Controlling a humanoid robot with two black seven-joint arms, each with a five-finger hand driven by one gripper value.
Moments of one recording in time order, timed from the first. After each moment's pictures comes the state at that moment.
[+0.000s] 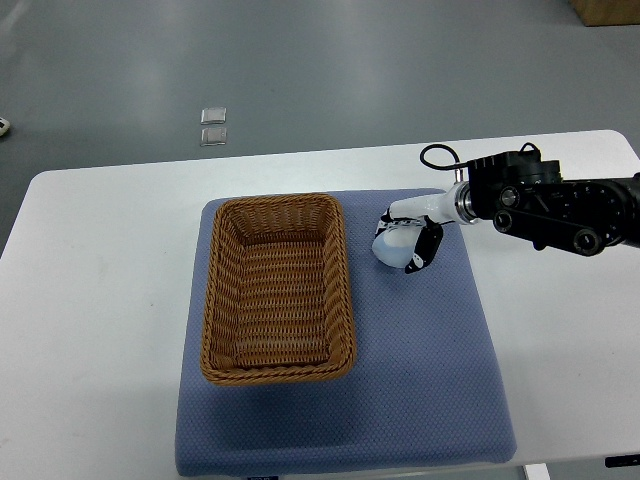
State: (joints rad) left arm -0.06 0.00 -0.12 -0.17 0.06 -0.06 0.05; right arm 1.20 -0.35 -0.14 0.95 -1.05 0.28 -0.04
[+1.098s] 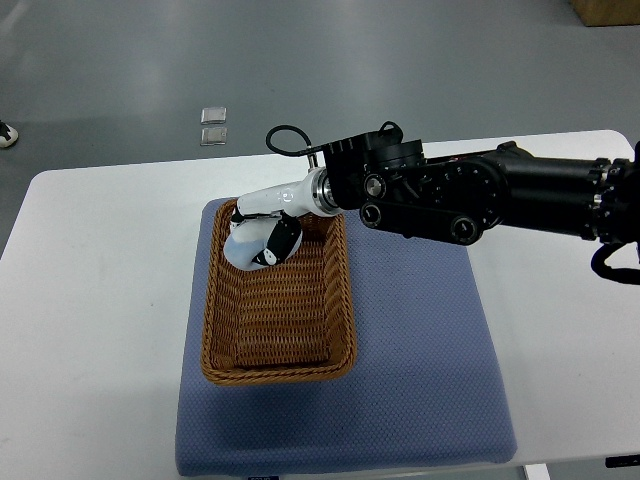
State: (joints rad) left arm -0.06 0.00 -0.12 -0.17 0.06 -0.06 0.05; right arm 1.40 -0.01 -0.17 0.93 -0.93 0.24 -0.01
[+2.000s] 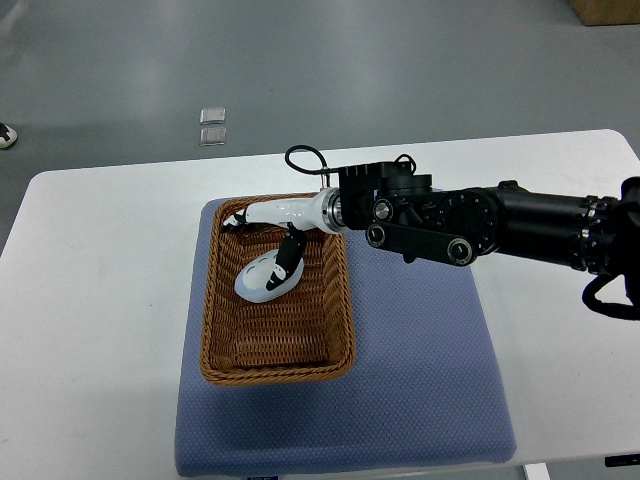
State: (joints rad) left arm -0.06 0.00 -0.12 -0.16 0.06 -0.06 0.05; right arm 1.30 0.00 -0.06 0.87 -0.92 0.18 0.04
